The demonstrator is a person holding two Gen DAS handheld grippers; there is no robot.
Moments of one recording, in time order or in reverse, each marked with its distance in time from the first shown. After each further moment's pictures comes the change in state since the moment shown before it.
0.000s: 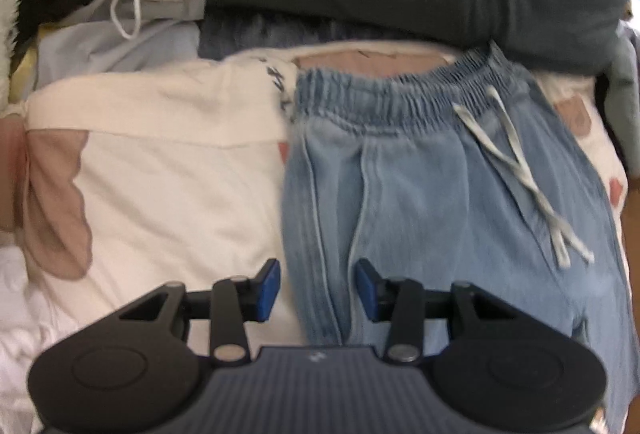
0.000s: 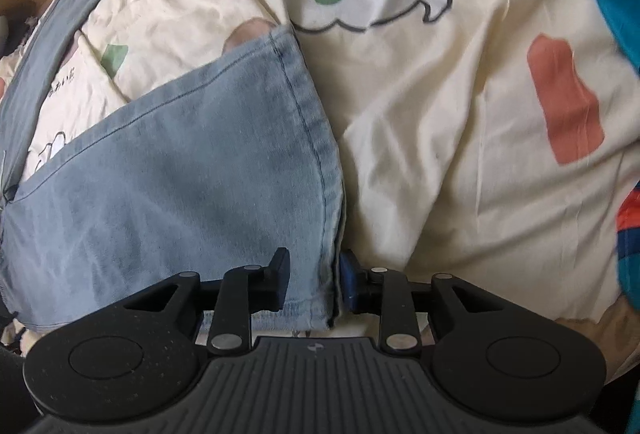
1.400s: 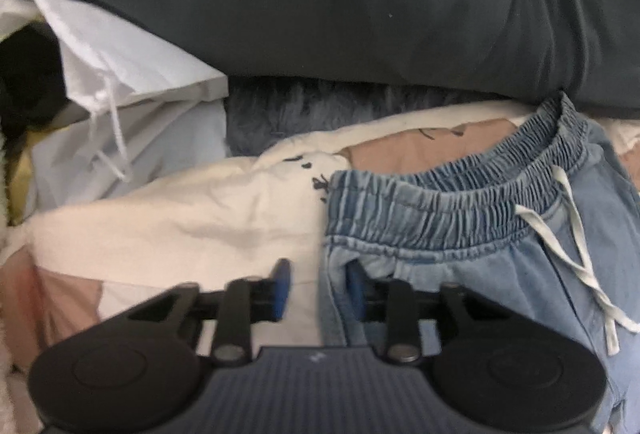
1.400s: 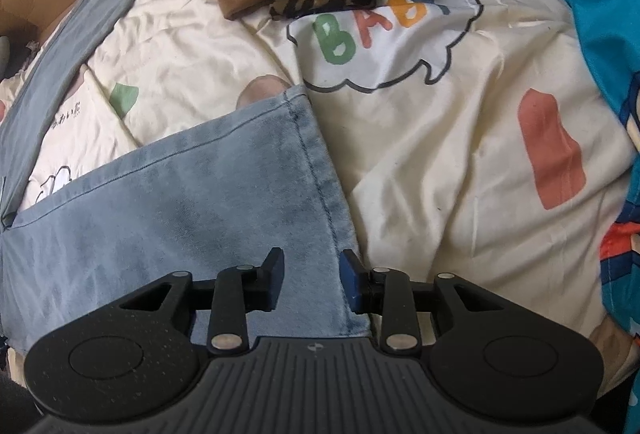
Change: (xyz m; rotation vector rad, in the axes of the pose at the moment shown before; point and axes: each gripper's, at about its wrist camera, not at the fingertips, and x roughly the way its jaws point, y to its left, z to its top) left arm 0.024 -0.005 0.063 0.062 -0.048 0.155; right arm -0.017 0.016 0.009 -0.002 -0.121 -0.030
